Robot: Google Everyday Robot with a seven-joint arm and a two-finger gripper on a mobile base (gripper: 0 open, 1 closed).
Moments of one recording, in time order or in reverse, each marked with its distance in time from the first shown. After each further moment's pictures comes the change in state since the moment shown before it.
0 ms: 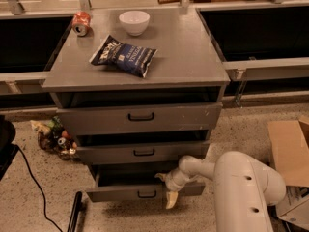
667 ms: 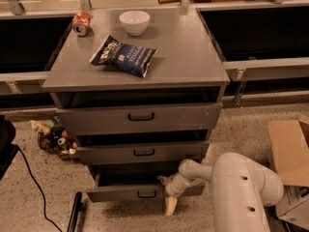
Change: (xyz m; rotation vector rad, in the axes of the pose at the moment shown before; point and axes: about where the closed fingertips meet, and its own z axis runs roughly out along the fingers) arm -0.001 0.026 0.015 -0.051 -0.028 0.176
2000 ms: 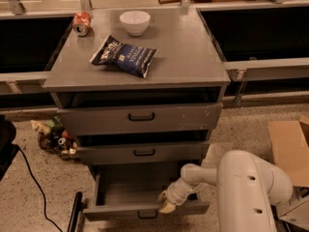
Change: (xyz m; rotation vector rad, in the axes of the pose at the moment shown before) arm -0.018 0.048 -0.012 -0.091 -0.036 0.196
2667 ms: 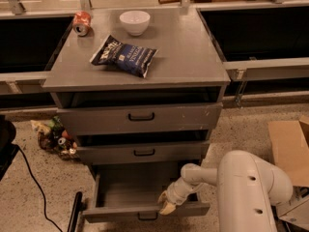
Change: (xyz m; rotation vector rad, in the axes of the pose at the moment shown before) arm 0.000 0.002 0.001 -0.004 0.000 0.003
